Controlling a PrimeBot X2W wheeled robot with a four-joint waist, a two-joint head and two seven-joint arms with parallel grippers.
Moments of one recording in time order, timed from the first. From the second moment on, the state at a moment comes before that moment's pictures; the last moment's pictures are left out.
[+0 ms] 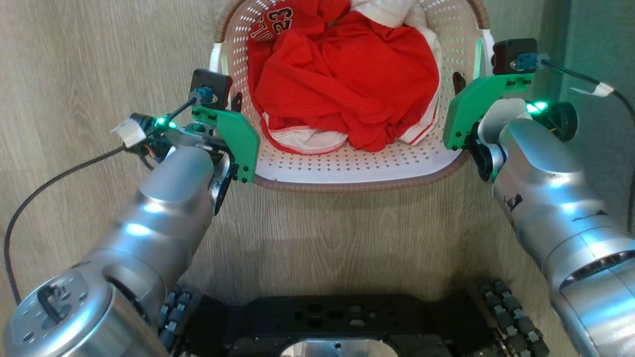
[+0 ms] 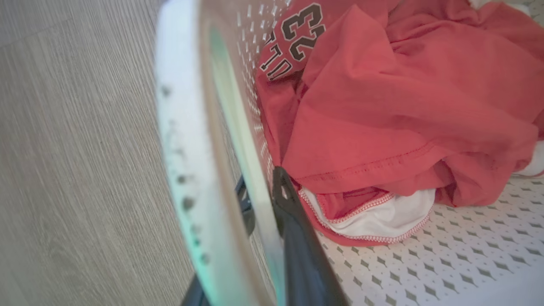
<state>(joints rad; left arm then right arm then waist) -1.03 0.02 -1.16 1.26 -0.92 0.04 -0.22 -1.06 -0.05 0.48 1.29 0.55 0.13 -0.13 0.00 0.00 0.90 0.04</state>
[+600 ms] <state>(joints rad) -1.07 0.01 -1.19 1.25 -0.92 0.05 -0.22 -1.08 -0.04 0.34 1.29 0.41 0.13 -0.13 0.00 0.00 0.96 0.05</state>
